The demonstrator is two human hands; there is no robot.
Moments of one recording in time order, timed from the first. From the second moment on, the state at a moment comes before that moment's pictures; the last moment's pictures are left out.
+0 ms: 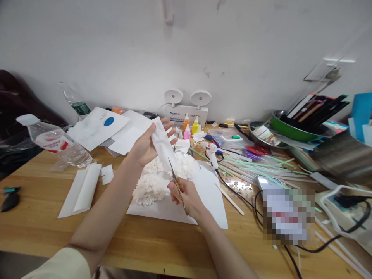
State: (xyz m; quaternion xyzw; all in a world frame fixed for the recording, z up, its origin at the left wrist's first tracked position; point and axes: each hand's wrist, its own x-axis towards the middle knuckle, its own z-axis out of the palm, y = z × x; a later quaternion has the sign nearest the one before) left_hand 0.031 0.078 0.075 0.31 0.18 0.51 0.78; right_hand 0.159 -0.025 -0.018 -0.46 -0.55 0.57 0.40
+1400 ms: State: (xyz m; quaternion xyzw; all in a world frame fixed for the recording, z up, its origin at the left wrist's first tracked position) left_hand 0.032 0.081 0.072 0.30 0.18 0.51 0.79; right_hand 0.157 -0.028 -0.026 -0.48 -0.55 0.55 0.41
